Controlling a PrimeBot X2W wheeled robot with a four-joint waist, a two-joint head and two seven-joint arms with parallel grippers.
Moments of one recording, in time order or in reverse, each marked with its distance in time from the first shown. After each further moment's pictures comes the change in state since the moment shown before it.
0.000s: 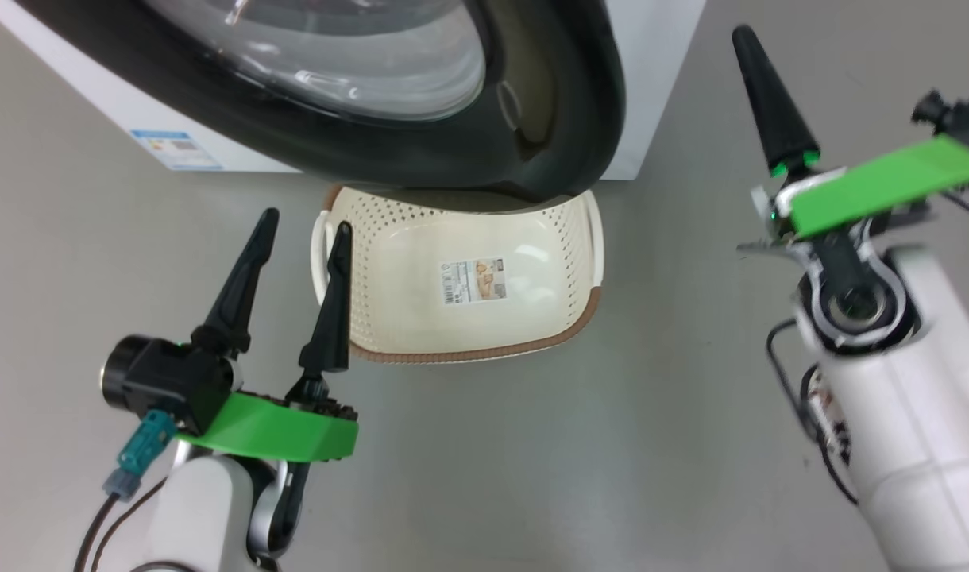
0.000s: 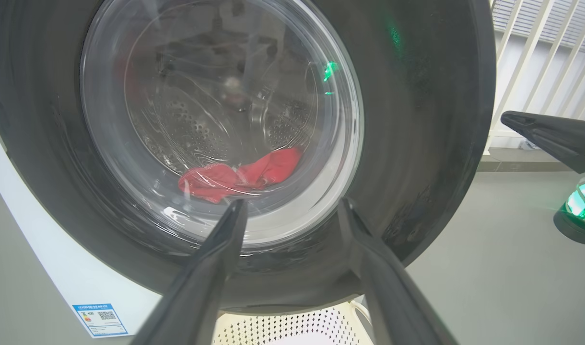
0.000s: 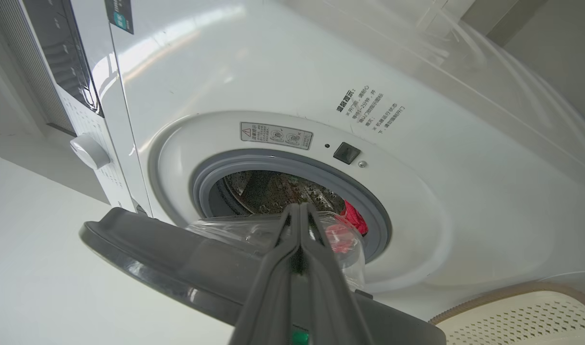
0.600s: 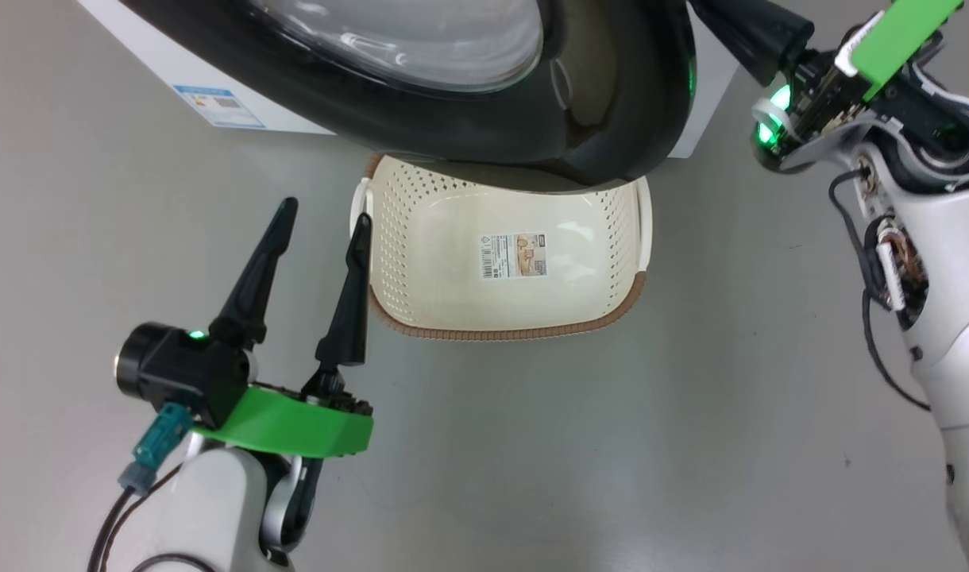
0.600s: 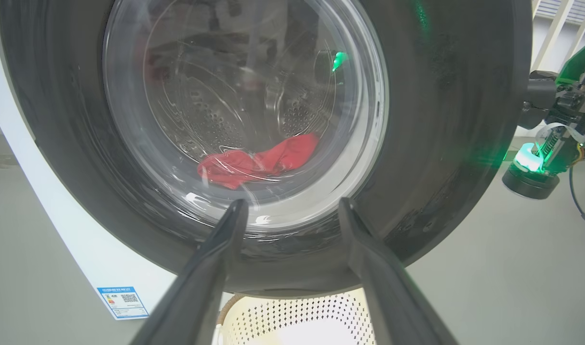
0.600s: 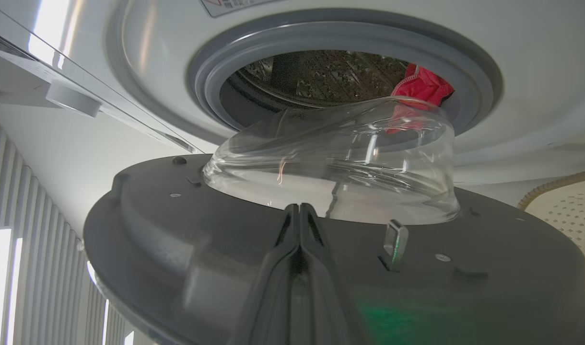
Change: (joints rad) left arm -0.022 0.000 -0.037 -0.006 -0.001 0.010 0.000; right arm -0.338 -0.074 0.017 0.320 0.430 0.000 0.632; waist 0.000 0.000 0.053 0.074
